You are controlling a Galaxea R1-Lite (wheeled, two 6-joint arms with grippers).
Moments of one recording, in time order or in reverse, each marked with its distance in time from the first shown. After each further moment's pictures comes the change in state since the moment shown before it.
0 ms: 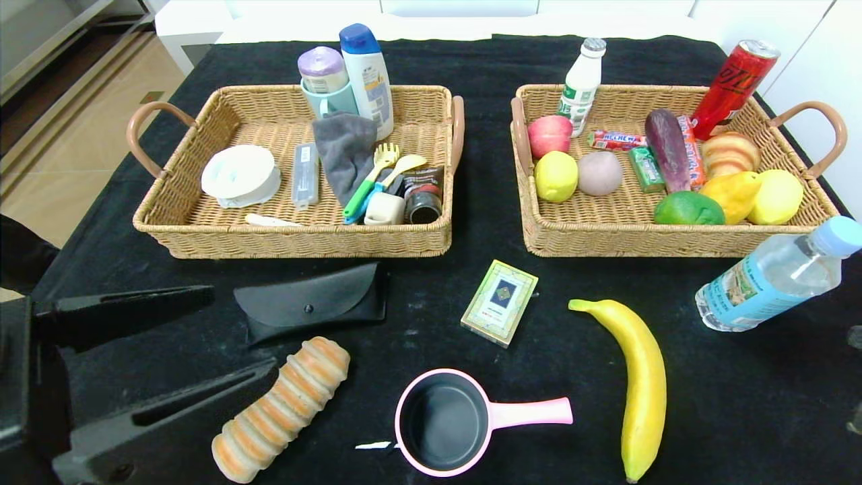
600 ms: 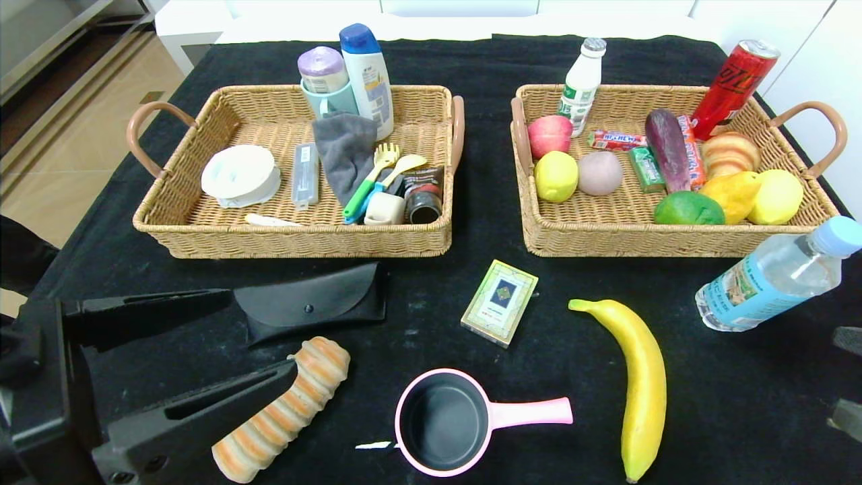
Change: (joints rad) left arm -0.006 0.034 0.001 -0.009 0.006 -0.001; right arm -0.005 0.026 0.000 -0.001 0.003 0.000
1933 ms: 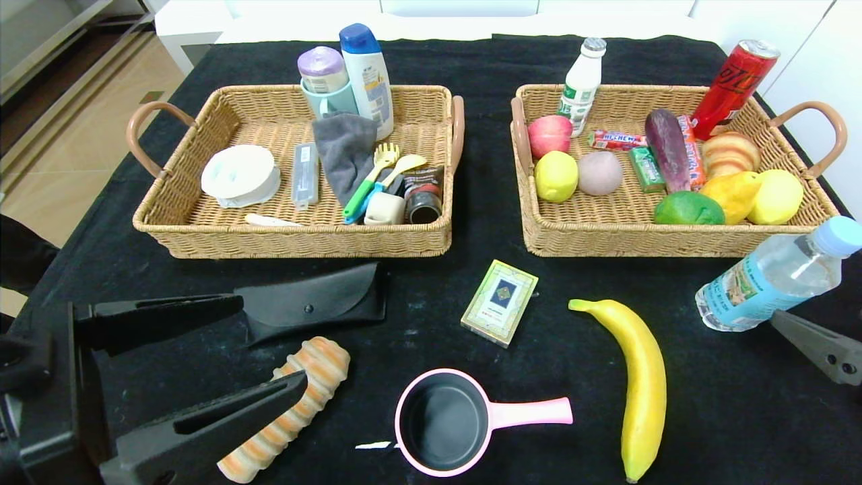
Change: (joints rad) left arm -0.031 0.008 0.001 -0.001 -0.001 0.007; right arm -0.096 0.172 0.171 -0.308 -0.587 0.007
